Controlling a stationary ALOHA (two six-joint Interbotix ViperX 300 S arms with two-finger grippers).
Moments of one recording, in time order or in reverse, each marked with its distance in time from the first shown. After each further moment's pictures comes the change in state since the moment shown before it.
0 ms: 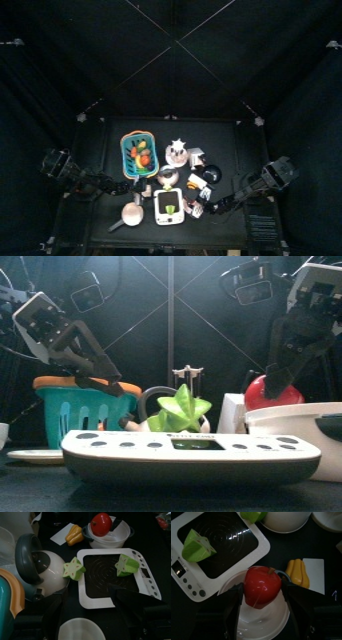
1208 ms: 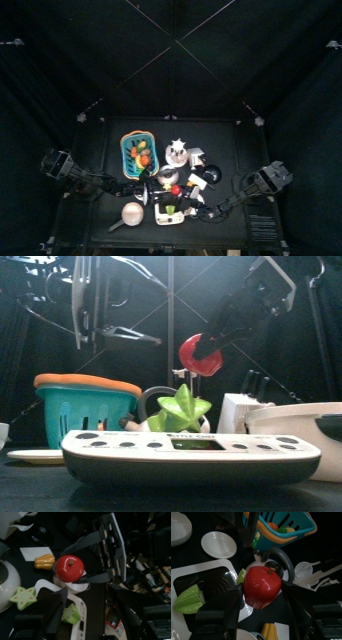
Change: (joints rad) left arm 0.006 0.002 -0.179 0.146 -0.043 -0.807; right arm -0.008 0.121 -0.109 -0.546 0.193 -0.005
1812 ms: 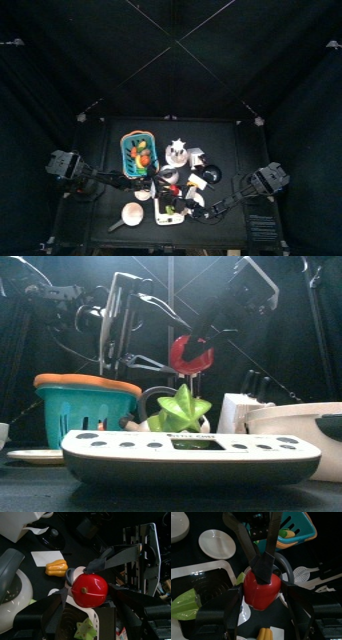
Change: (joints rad) left arm 0.133 0.132 -0.035 0.207 -0.017 -0.169; right arm -0.020 0.038 -0.074 0.049 0.008 -0.140
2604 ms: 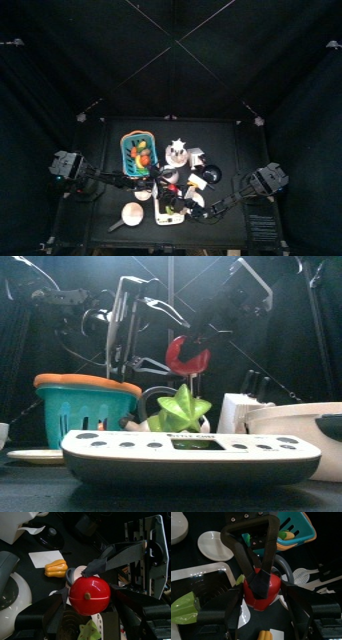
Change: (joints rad) left arm 0.008 0.041 -0.031 0.058 0.002 -0.008; right arm -0.008 0.009 -0.011 -0.009 0.000 -0.003
